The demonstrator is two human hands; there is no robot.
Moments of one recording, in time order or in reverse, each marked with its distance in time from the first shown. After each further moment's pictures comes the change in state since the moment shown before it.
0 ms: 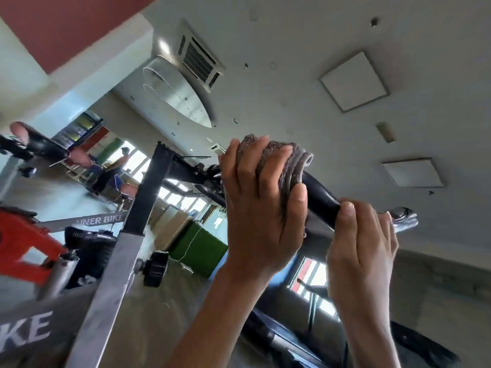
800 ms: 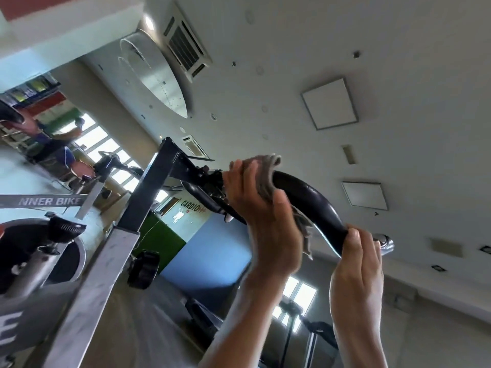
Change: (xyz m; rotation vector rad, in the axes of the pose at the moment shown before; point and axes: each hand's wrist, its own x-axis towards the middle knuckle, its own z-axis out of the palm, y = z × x) left_hand -0.001 0.003 0.027 -0.491 0.290 -0.540; right_hand -0.003 -0.005 0.001 0.038 -0.014 0.089
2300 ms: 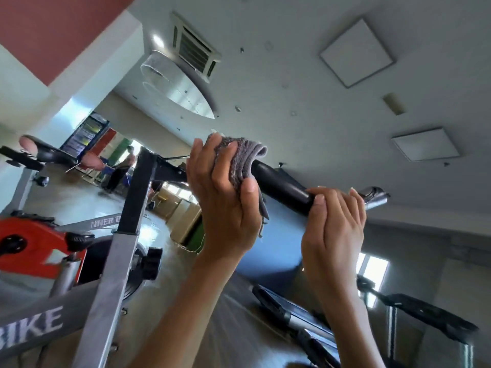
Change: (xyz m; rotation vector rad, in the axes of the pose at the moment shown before) left_hand 0.010 -0.011 -0.023 0.556 -0.220 0.542; right_hand 0.021 0.040 0.004 -0.017 0.097 -0.291
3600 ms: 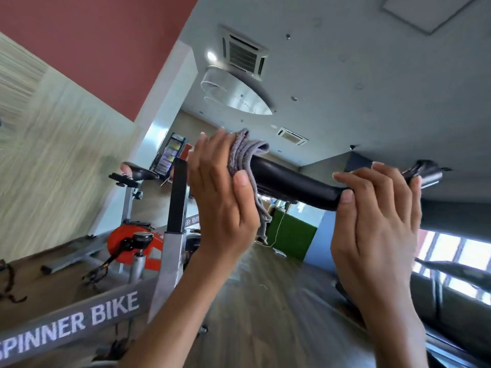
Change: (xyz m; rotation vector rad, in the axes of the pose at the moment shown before) left_hand 0.016 0.013 -0.029 0.295 -0.232 0.127; right_hand -0.009 0.023 -0.016 0.035 -0.077 0.057
